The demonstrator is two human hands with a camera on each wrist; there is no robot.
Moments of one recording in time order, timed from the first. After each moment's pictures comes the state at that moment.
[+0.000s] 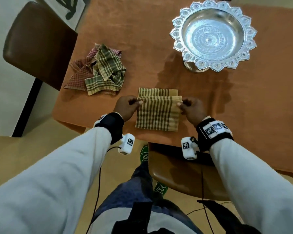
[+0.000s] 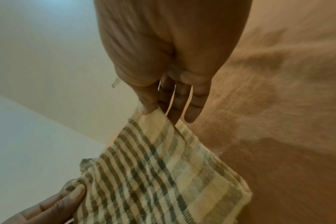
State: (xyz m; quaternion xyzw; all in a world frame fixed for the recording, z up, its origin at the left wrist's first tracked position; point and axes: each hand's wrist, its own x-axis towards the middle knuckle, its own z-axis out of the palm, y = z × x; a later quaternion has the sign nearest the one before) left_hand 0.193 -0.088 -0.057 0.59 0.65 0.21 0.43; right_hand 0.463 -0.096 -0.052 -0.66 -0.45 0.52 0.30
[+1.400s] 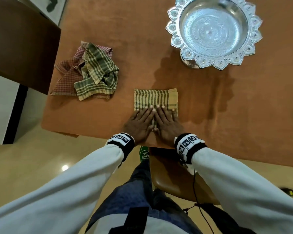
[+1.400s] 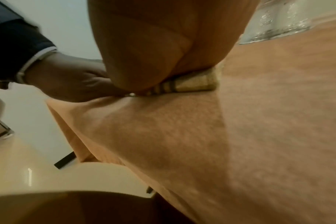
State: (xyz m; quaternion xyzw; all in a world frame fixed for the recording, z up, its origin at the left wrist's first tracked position) left_hand 0.217 -0.125 -0.142 0.88 0.46 -0.06 0.11; right_hand 0.405 -0.133 -0.122 -0.52 -0.81 0.23 -0.16
